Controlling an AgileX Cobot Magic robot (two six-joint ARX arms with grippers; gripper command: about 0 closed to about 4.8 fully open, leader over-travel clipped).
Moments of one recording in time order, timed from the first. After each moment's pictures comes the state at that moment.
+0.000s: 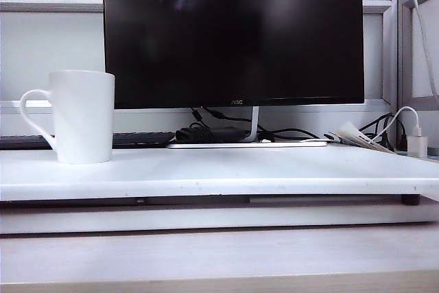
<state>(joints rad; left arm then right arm) -0.17 0.89 0.87 -0.32 0.20 -0.04 0.49 1.72 1.48 0.26 -0.29 0.08</state>
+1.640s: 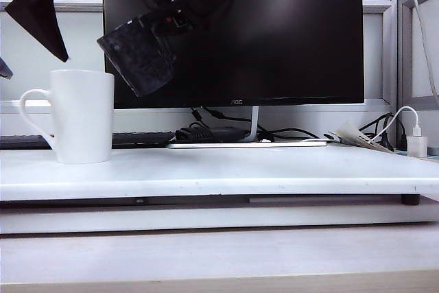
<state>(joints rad) -0.21 1.06 0.86 -0.49 0.17 -0.07 0.69 1.94 1.63 0.15 -0.04 -0.52</state>
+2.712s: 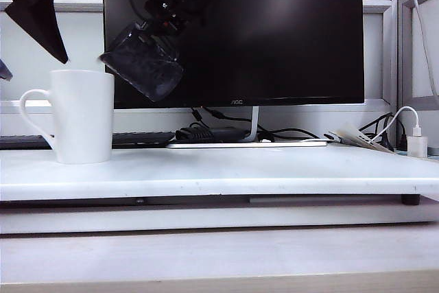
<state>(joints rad) -0.21 1.06 0.86 -0.50 0.17 -0.07 0.74 1.94 1.63 0.15 0.12 -0.79</state>
